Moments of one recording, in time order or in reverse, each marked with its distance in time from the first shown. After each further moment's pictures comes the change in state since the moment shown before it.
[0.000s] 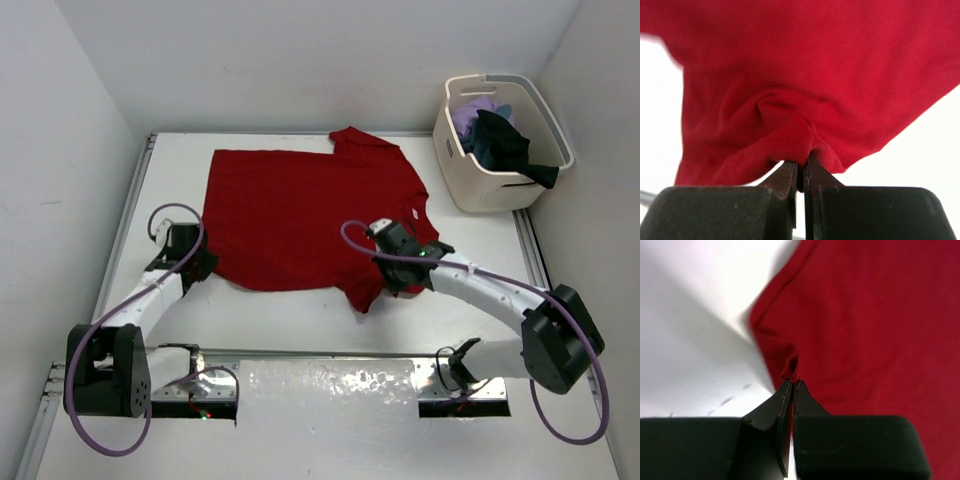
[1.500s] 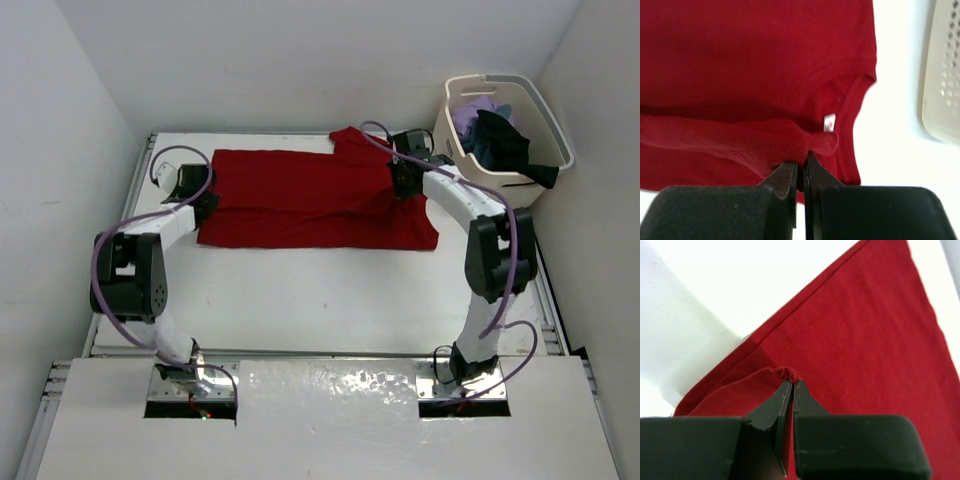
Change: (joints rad) left arm 0.000 0.511 0.518 0.156 -0.195 -0.042; right arm -0.424 0.562 0.726 0.055 0.028 -0.161
